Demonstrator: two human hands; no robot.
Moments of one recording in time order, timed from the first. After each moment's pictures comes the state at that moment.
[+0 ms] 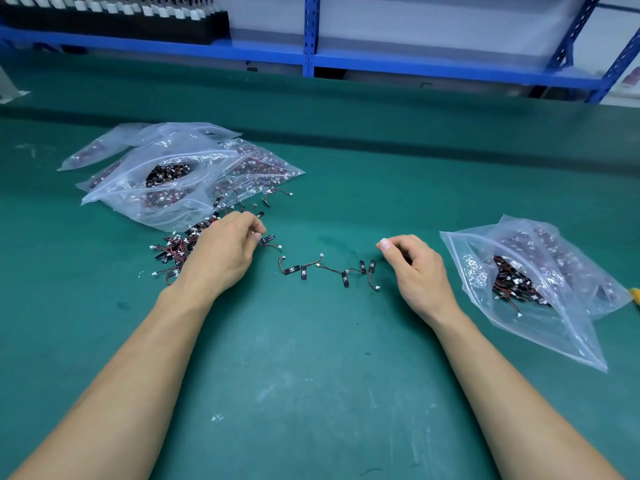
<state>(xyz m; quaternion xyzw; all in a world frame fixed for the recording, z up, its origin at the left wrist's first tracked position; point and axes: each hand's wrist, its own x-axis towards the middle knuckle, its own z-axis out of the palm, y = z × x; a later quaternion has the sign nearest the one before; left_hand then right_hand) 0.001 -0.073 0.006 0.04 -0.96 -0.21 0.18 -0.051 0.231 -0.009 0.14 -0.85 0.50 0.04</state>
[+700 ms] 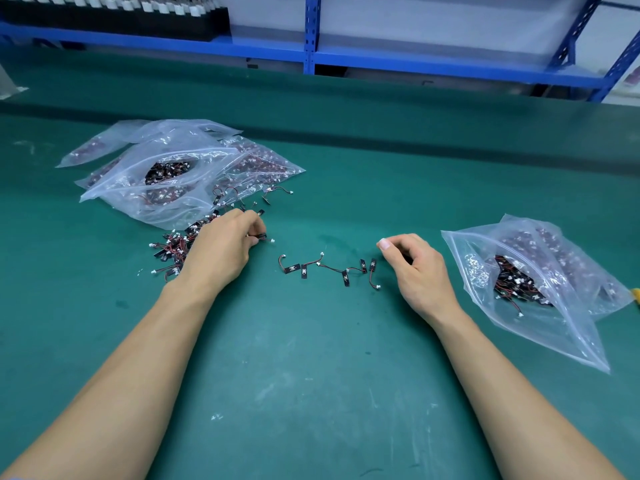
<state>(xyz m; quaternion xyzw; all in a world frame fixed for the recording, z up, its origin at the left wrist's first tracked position) -0.001 -0.075 0.008 0.04 -0.97 -0.18 0.16 -0.048 0.228 -0.005 0.15 -0.85 0.50 0.06</state>
